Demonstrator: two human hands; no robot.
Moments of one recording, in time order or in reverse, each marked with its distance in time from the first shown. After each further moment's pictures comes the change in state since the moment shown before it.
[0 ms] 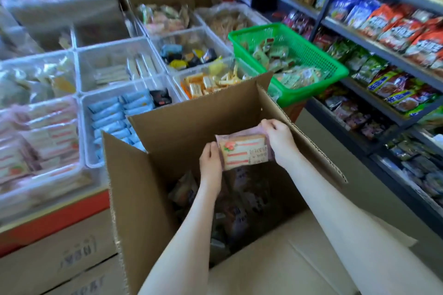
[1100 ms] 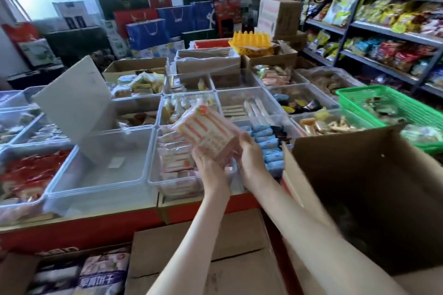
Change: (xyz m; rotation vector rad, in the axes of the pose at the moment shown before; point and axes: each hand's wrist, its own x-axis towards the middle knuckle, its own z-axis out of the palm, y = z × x) left_hand -0.101 0.146 -0.335 -0.551 0.297 0.446; right_hand -0.220 -0.075 0.386 0.458 -0.384 -0.112
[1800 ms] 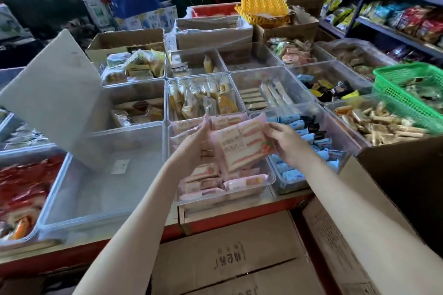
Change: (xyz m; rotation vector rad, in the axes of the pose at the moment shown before) left_hand 0.224 0.054 -0.089 0.570 -0.534 -0.458; right_hand 0.134 0.023 0.022 -0.285 -0.218 0.157
